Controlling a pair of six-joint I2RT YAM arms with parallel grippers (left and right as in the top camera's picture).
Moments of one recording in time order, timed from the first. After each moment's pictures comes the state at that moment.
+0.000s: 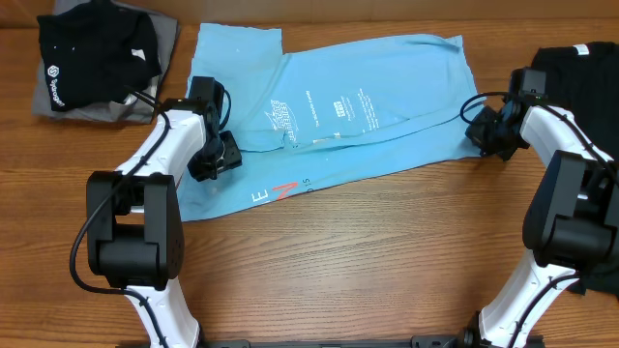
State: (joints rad) left arm -0.08 2.01 1.39 -0.88 -0.03 -0.51; right arm -0.23 2.09 1.43 -0.65 -0.12 0.47
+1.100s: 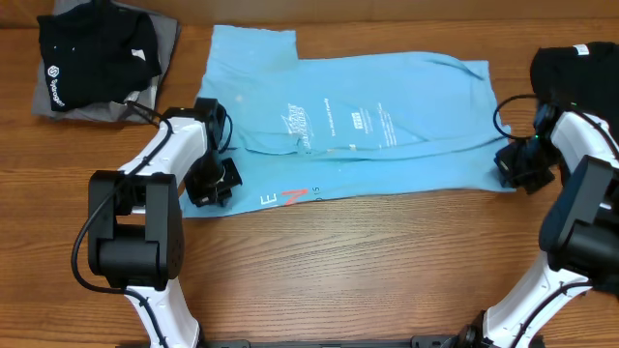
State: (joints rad) left arm -0.09 2.01 1.32 -1.09 0.03 -0.54; right arm -0.37 2.07 1.44 -1.01 0.01 0.70
